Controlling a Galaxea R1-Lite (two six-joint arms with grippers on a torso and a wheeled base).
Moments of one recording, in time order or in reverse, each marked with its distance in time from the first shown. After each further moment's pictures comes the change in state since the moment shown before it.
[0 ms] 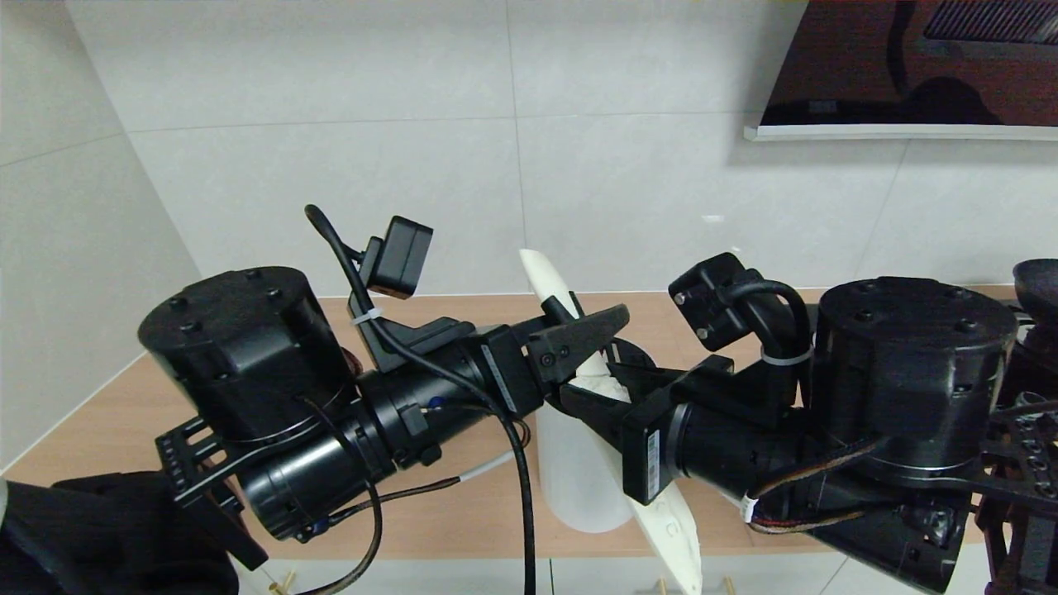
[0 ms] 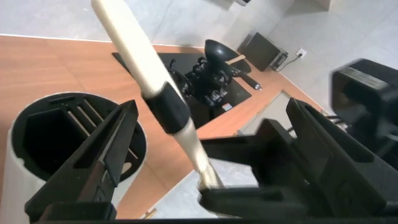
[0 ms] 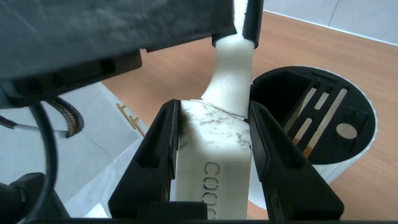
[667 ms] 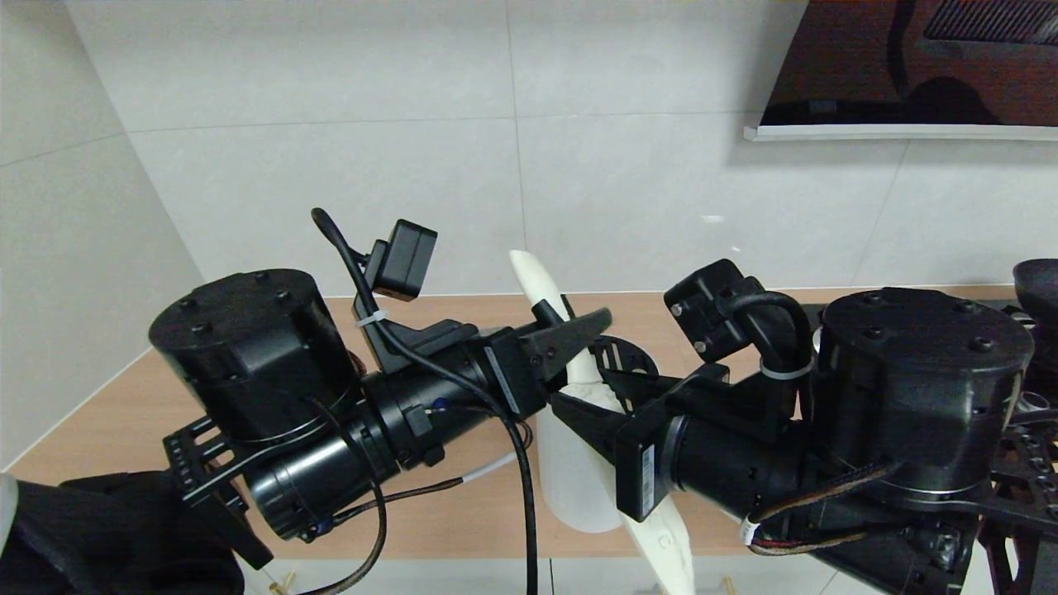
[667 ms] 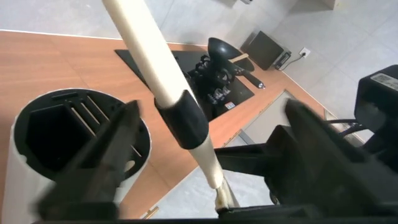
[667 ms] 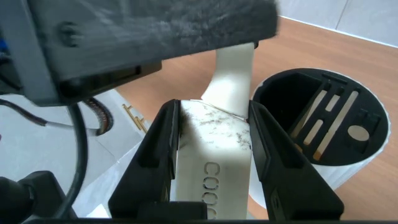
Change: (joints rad) left arm 0.000 0.007 -0.001 0.000 0.001 0.000; right arm 0.024 0.000 0.014 -0.028 -0.012 -0.002
